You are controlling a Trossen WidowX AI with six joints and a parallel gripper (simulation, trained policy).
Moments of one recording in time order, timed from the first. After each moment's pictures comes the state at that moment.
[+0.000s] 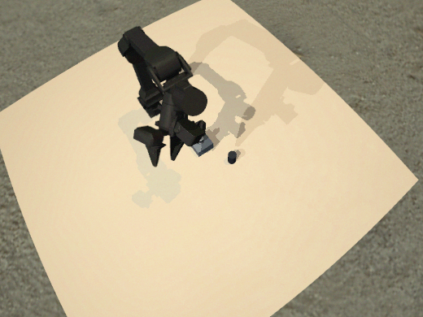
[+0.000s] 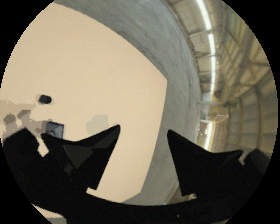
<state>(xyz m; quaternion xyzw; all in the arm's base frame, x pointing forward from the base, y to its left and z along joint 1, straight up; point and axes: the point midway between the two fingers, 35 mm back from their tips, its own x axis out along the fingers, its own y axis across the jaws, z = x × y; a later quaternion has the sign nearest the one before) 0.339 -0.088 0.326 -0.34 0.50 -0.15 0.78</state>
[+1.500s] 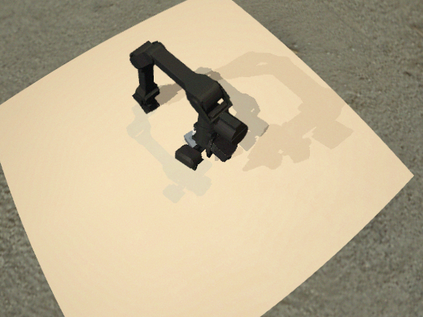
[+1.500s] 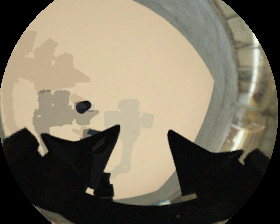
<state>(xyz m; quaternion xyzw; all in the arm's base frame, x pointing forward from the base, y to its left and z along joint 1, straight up) 0.376 0.006 0.209 -0.23 0.62 -0.03 0.75</state>
